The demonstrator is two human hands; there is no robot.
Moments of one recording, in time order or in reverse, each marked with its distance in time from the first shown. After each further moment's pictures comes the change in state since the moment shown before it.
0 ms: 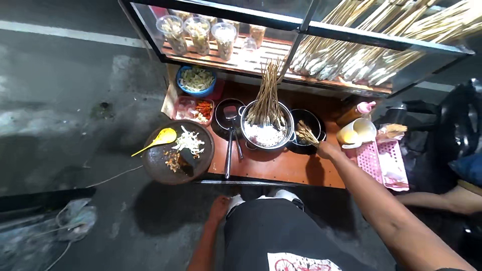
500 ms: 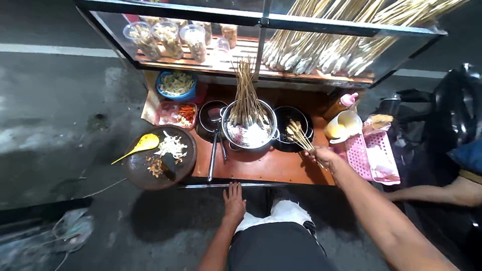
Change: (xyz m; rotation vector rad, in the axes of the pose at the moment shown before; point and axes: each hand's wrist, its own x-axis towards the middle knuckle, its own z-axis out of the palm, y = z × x) left_hand 0.012 0.096 0.117 0.670 0.182 0.256; right_hand 0.015 0.081 0.053 1.305 -0.221 -0.097
